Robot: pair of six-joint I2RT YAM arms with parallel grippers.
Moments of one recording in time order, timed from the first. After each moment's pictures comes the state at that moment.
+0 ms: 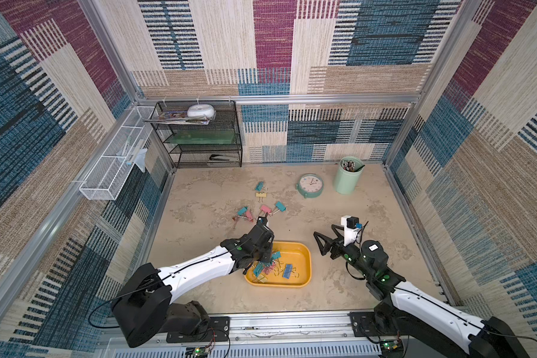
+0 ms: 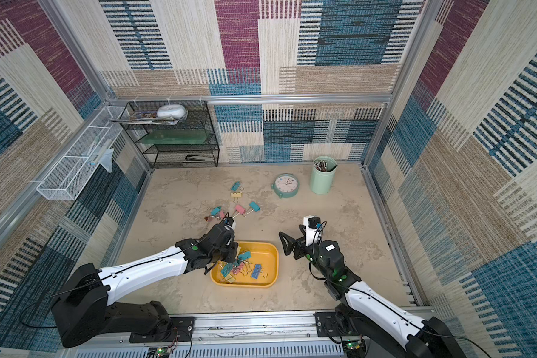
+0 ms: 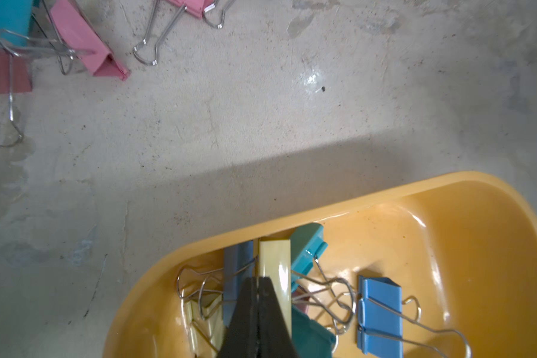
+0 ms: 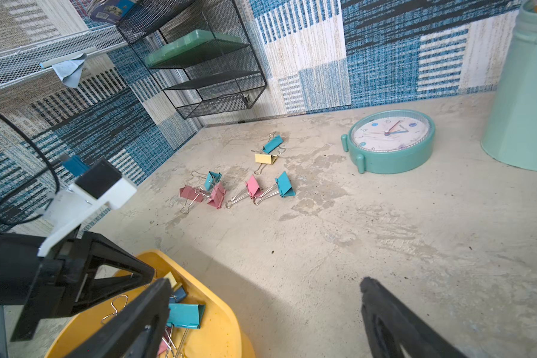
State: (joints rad) left arm -0.79 1.37 0.75 -0.38 -0.16 -0.49; right arm 0.58 0.83 0.18 0.51 -0.03 0.36
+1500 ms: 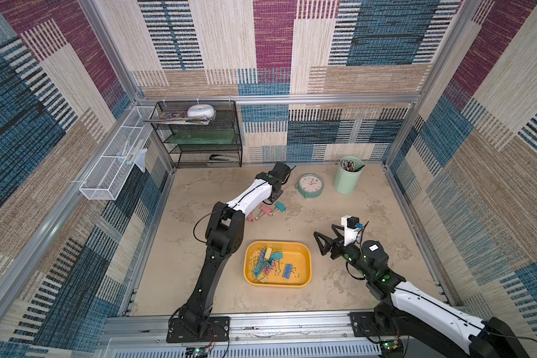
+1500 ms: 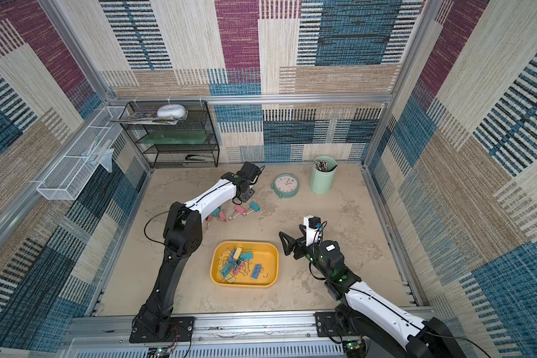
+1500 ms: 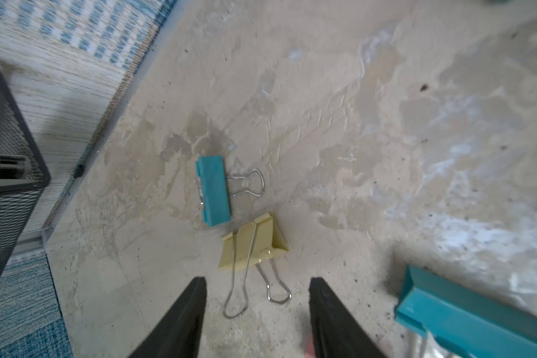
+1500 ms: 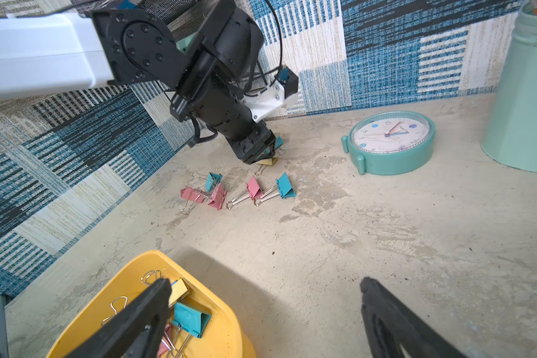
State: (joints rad) left arm -0.51 2.43 2.15 -0.81 -0.43 0.29; right arm 0.58 0.82 0.18 0.51 -0.03 0.36
